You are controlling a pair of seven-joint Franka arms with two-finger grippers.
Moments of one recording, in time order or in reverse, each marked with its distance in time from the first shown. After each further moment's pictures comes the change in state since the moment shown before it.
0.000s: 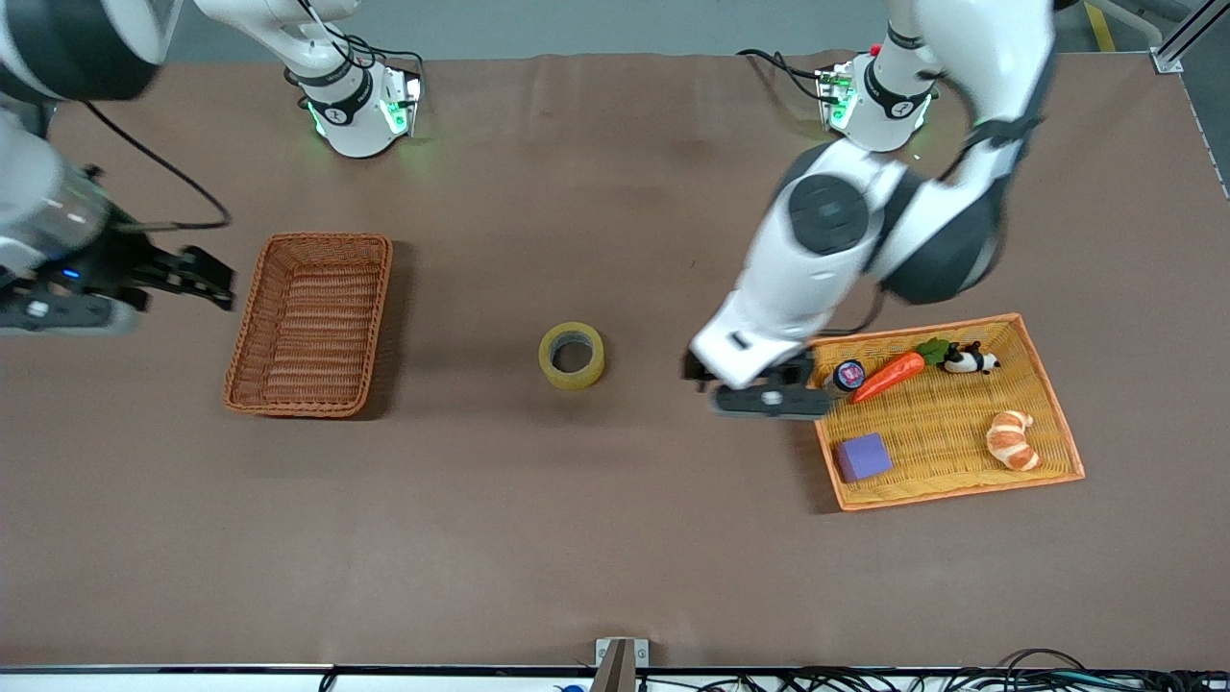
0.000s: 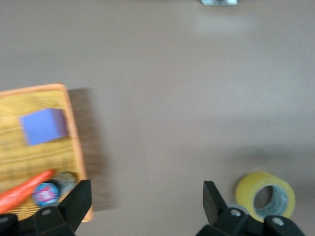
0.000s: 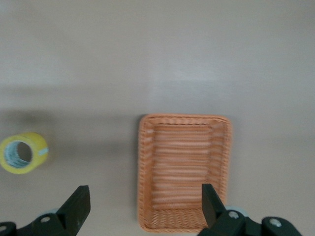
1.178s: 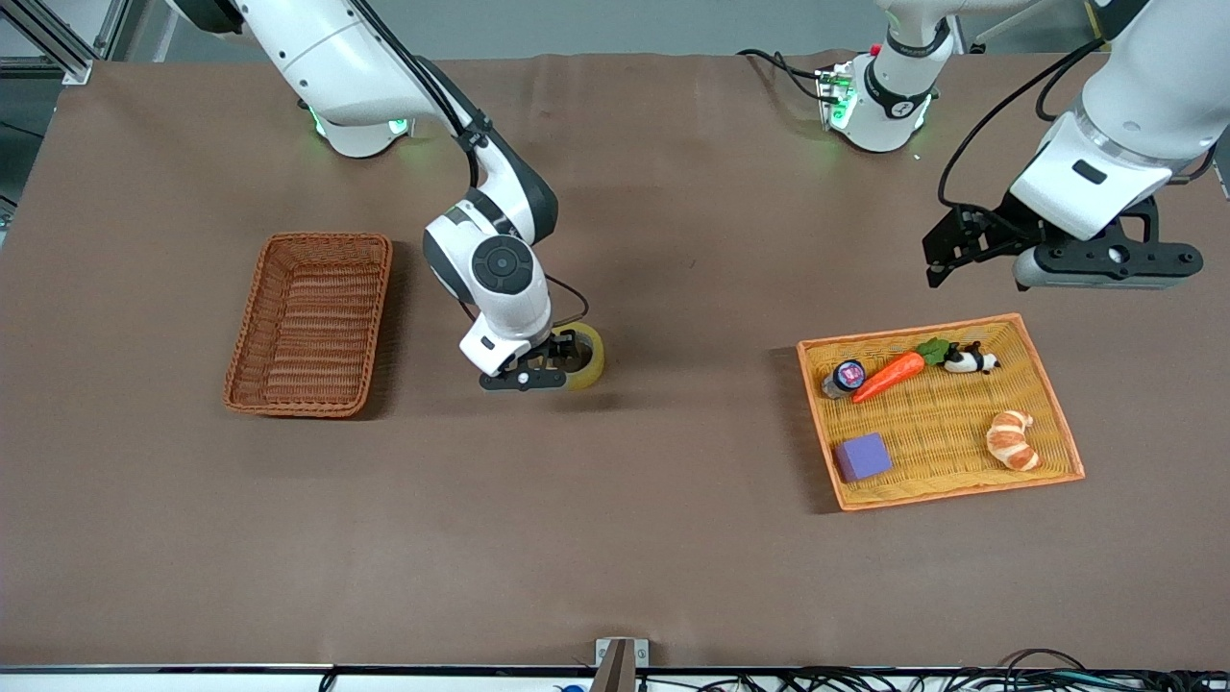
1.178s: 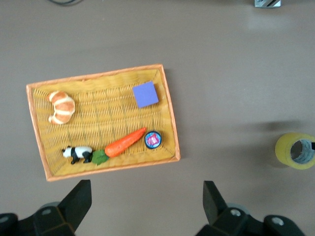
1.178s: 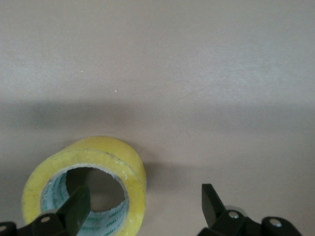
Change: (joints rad) left arm 0.294 -0.410 -0.003 -0.148 -0.166 -0.290 0.291; right arm 0.455 0.476 0.016 -0.211 -0.113 0.661 0.512
